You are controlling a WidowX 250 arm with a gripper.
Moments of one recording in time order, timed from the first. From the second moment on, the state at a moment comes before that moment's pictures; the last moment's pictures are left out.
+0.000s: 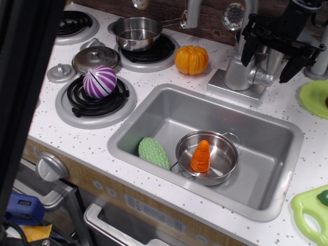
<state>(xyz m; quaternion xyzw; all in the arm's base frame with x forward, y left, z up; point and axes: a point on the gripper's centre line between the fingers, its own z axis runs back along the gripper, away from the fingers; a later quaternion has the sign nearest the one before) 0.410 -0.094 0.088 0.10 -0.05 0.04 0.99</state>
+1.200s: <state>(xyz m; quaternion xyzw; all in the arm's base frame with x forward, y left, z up) 0.445 -0.097 0.093 0.13 -0.11 0.05 0.98</state>
